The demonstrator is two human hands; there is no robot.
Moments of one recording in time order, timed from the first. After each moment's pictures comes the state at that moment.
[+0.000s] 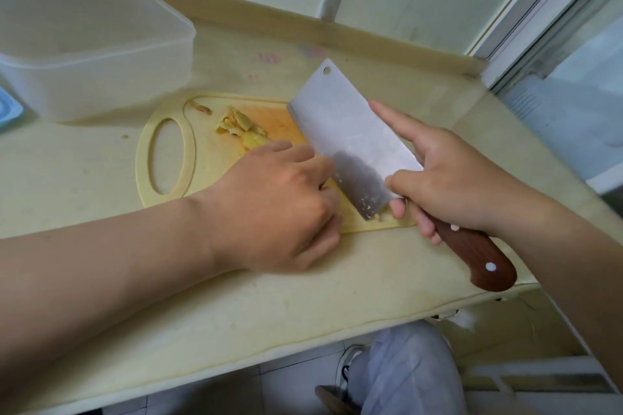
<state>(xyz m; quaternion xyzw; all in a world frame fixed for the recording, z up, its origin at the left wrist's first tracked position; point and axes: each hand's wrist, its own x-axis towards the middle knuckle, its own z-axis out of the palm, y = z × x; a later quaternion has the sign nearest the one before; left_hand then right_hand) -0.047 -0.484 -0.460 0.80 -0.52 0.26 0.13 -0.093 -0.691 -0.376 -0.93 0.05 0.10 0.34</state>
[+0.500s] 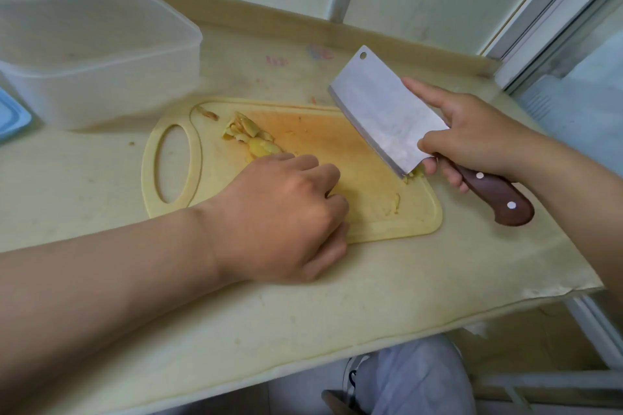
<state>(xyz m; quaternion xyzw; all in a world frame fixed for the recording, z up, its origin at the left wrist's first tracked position) -0.045 -0.483 -0.465 0.80 -0.53 0.24 0.16 -0.037 -0.737 -0.367 -0.95 0.08 0.10 0.29</state>
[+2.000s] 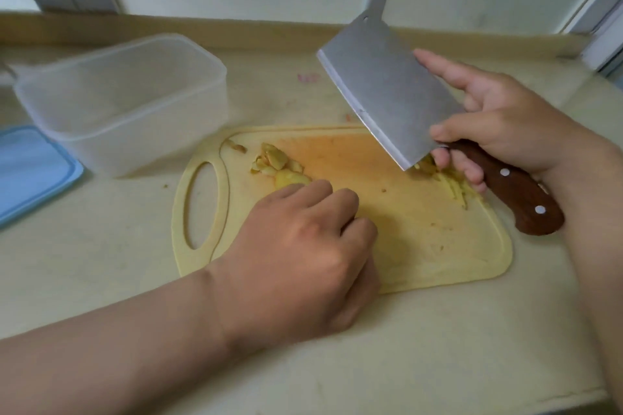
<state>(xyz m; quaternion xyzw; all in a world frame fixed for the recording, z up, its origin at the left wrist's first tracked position) -0.055 -0.483 -0.450 0.85 -0.44 0.23 0.15 0.002 -0.735 -0.385 -0.84 -0.02 0.09 0.53</state>
